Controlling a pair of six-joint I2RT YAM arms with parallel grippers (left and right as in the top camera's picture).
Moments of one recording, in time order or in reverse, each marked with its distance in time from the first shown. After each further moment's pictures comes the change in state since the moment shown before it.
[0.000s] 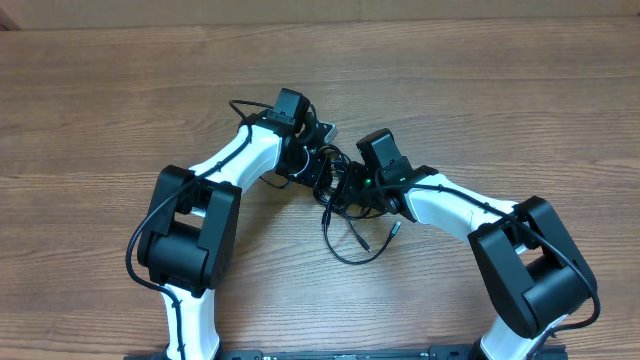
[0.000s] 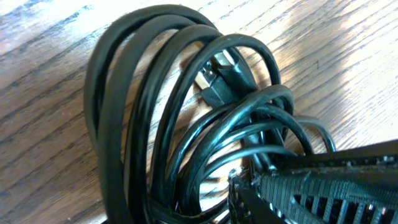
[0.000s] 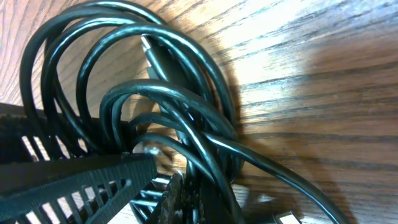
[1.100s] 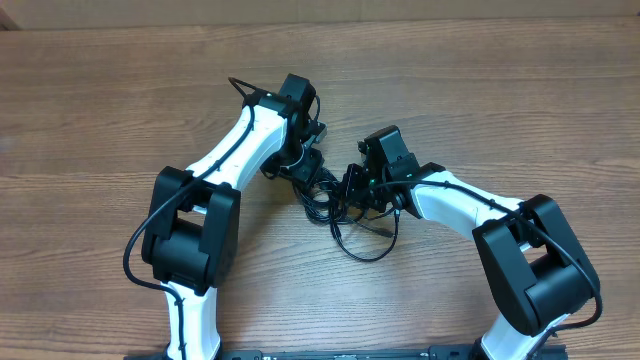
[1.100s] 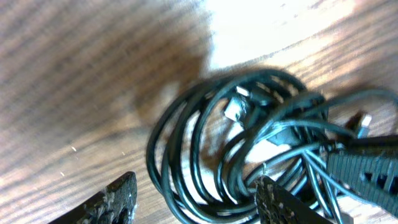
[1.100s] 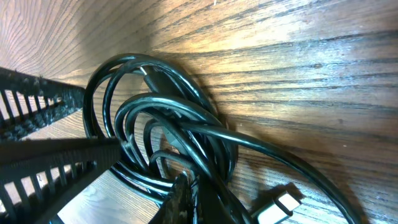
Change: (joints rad) left arm -0.022 0.013 0.203 -0.387 -0.284 0.040; right arm -0.040 0.001 0.000 -0.013 -0.208 -0.099
